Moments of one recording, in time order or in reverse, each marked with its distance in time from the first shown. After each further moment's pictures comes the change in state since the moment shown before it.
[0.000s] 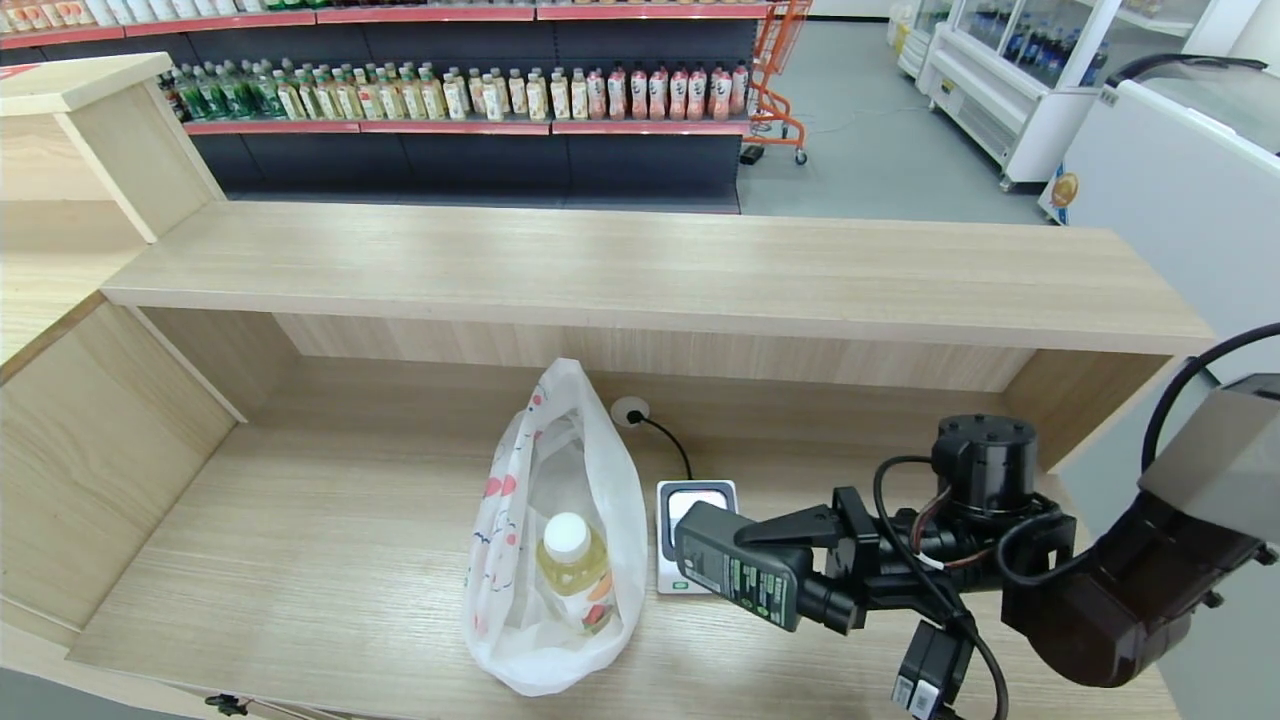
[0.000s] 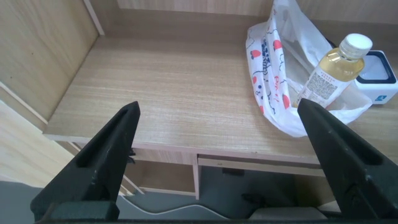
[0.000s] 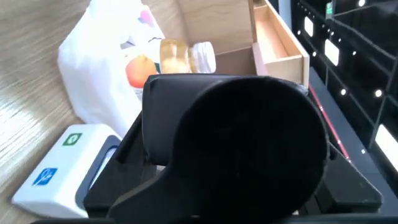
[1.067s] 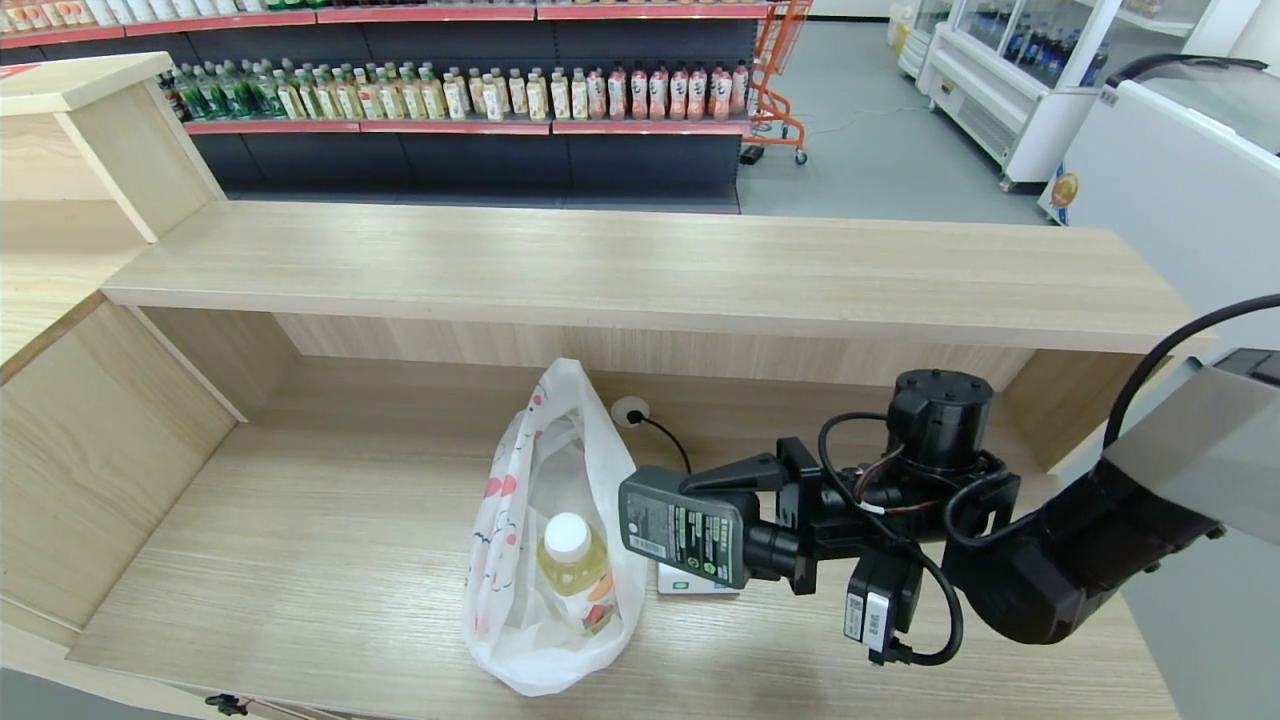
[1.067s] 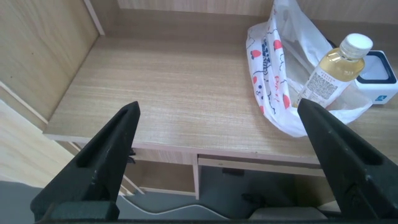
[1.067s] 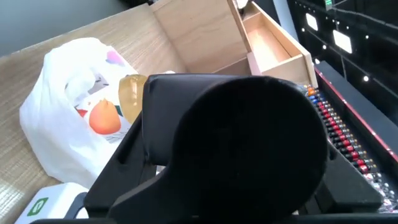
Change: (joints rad) left arm -0.001 0.000 0.000 0.000 0.000 0.000; right arm 0.091 0.011 -0.185 0.009 0.003 0.368
